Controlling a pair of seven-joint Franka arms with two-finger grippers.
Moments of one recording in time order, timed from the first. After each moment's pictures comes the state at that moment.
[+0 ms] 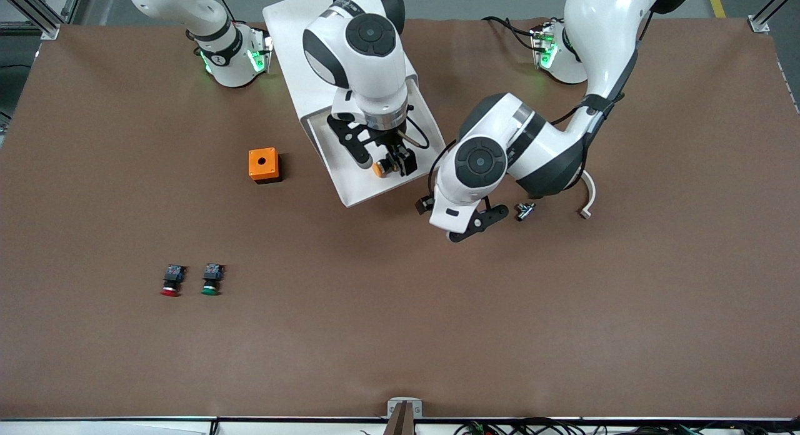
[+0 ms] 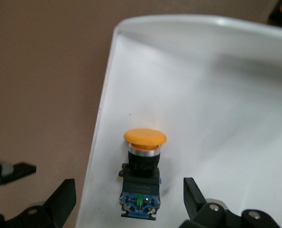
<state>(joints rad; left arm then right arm) -0.37 0.63 -0.39 -1.34 0.03 1.81 -1.20 0.89 0.38 -0.09 -1.55 0.04 1.97 1.64</state>
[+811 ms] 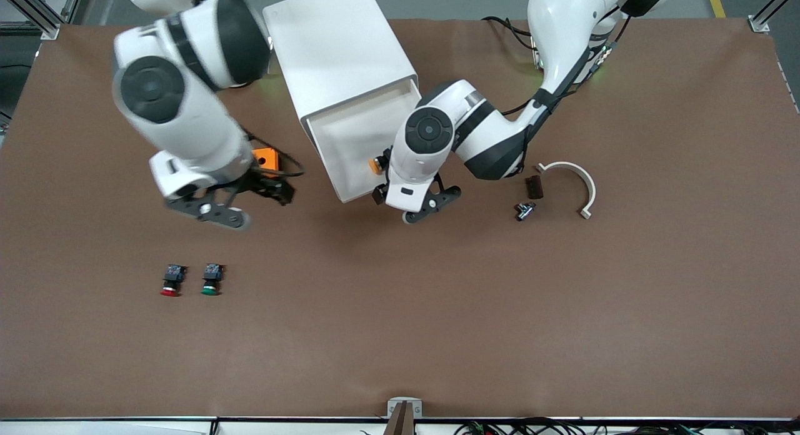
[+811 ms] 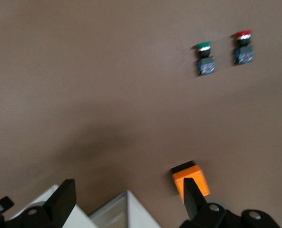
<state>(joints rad) -0.50 0.67 -0.39 -1.34 0.03 1.97 -1.35 0.45 0.31 -0.12 -1.37 0.04 1.60 0.54</state>
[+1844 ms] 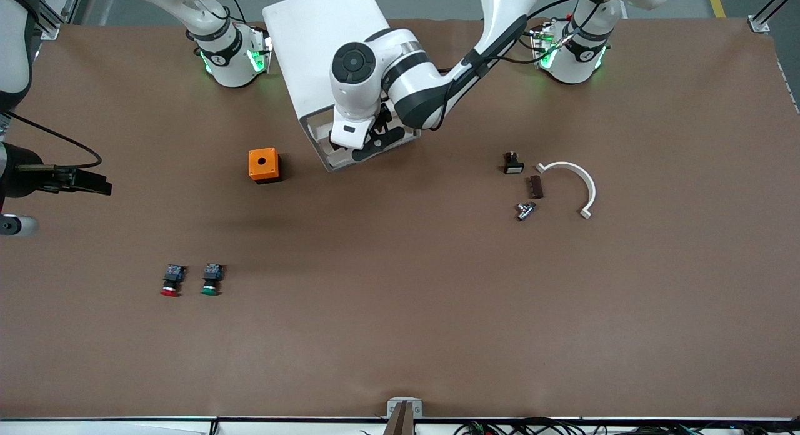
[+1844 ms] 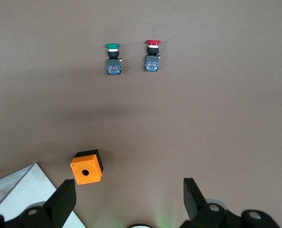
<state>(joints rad) -0.72 0.67 -0.39 -1.37 0.03 1.98 -1.57 0.05 0.29 -0.11 -1.29 0.02 1.38 -0.03</state>
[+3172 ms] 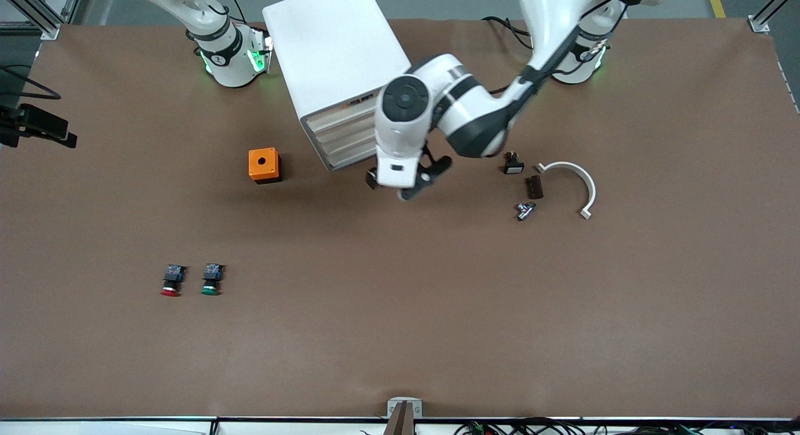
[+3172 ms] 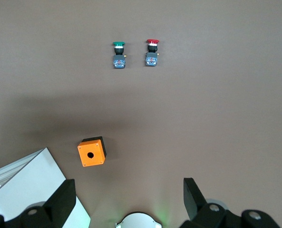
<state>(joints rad) -0.47 0.59 -0.40 -1.36 0.12 1.89 -1.57 0.04 0.10 -0.11 -1.34 0.02 1.32 -0.04</state>
